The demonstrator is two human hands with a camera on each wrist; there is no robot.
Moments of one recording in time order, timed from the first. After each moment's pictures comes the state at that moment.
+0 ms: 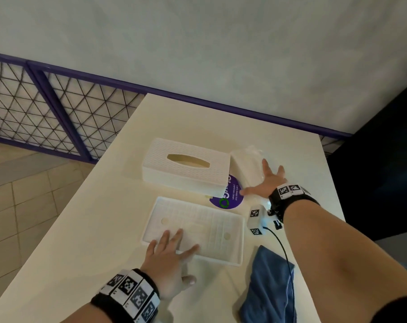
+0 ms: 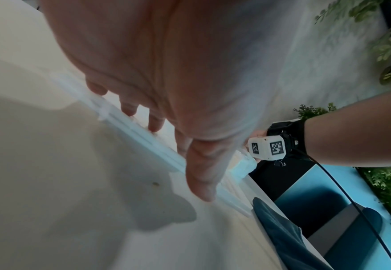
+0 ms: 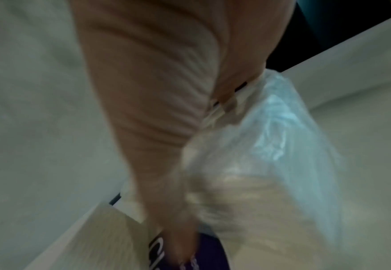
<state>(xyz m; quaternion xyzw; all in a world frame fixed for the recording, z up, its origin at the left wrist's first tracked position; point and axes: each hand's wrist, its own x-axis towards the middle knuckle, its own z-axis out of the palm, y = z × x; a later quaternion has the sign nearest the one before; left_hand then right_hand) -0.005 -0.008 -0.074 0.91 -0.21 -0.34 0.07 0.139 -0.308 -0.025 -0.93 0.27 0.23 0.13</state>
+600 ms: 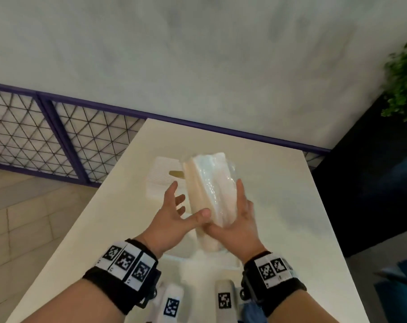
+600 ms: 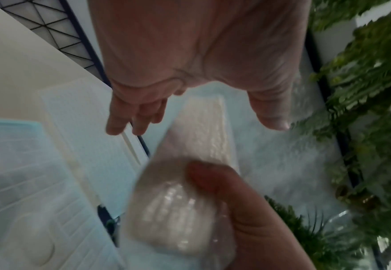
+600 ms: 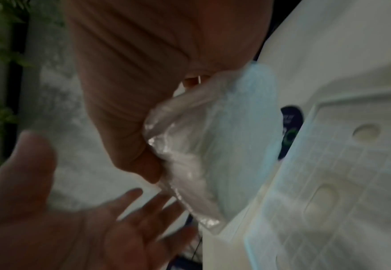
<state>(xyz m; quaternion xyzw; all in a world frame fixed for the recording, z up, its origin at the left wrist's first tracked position) 0.027 -0.005 0.037 0.70 -0.01 -0.19 0.68 -0.001 -0.178 0.026 -0.88 0.12 -0.02 0.46</state>
